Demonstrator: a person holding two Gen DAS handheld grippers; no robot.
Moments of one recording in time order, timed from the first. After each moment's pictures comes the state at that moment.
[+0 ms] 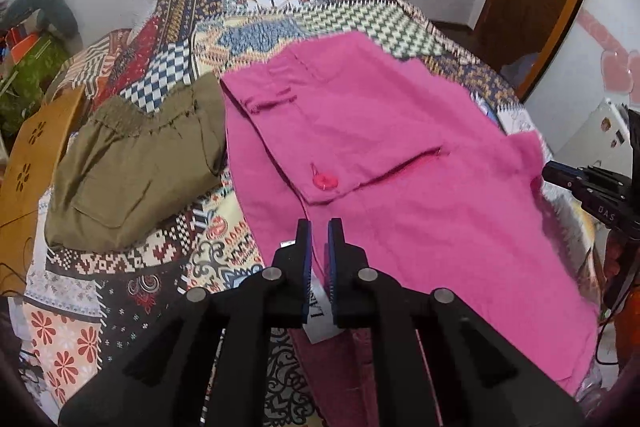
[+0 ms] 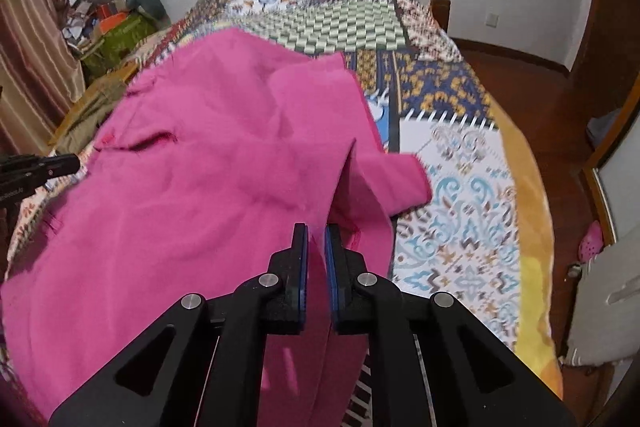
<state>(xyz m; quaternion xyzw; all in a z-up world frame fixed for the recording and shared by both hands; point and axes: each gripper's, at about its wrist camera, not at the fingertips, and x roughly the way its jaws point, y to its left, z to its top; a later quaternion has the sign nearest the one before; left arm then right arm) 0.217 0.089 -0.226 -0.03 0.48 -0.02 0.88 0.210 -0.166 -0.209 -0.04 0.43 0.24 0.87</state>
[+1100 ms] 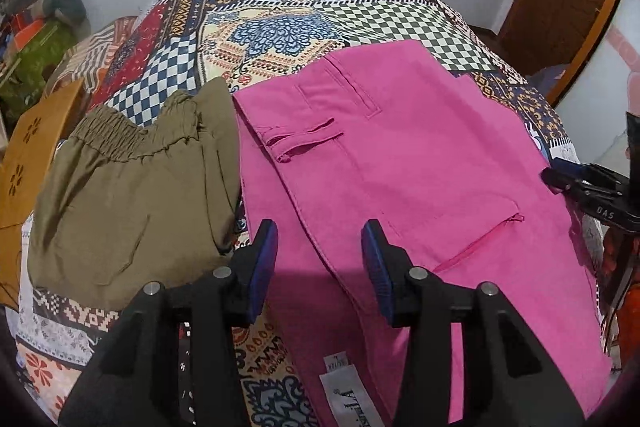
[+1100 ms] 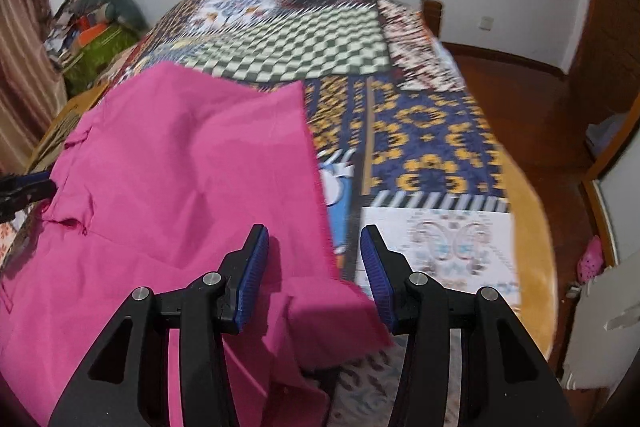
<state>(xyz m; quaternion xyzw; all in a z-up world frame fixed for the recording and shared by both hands) 0.289 0.113 -0.263 -0.04 0.49 0.01 0.87 0.298 -0.153 -0.242 -0.05 0.45 0.25 0.86</state>
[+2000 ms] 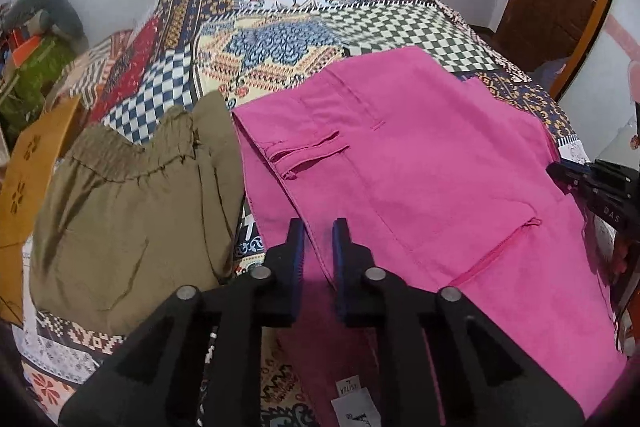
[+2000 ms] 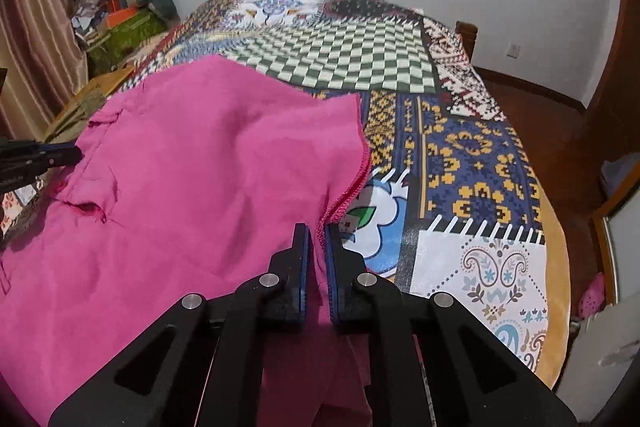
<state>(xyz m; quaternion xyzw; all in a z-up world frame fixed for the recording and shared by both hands) 0.303 0.115 -0.270 -0.03 0.48 0.01 0.88 0.288 -0.133 -0.237 -0.09 0.41 0.26 0.87</state>
